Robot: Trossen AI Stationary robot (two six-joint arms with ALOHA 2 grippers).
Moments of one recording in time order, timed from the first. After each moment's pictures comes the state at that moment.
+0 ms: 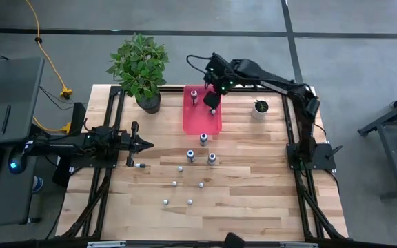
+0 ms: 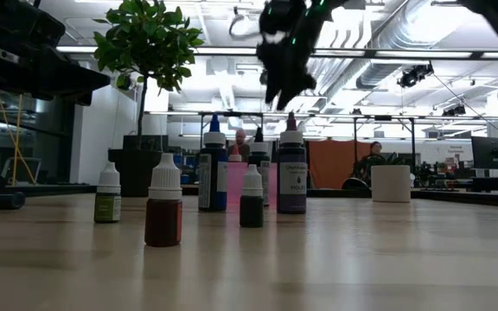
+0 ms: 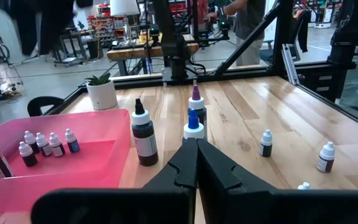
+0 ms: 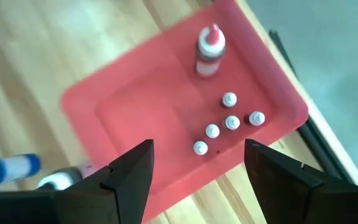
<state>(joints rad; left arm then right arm) 0.01 0.08 0.03 0.00 0.03 0.10 -0.49 1.94 1.94 -1.07 -0.04 0.07</state>
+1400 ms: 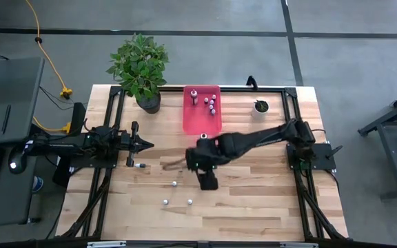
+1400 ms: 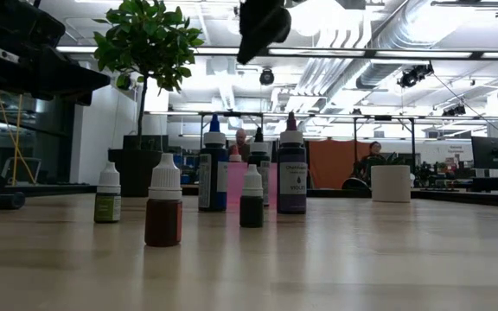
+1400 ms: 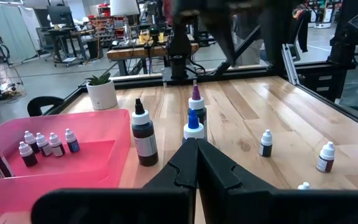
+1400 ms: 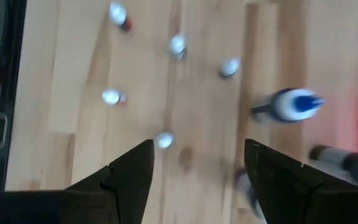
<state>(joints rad) 0.01 0.08 0.03 0.00 0.03 0.10 0.21 2.02 1.94 -1.05 -0.02 0.15</state>
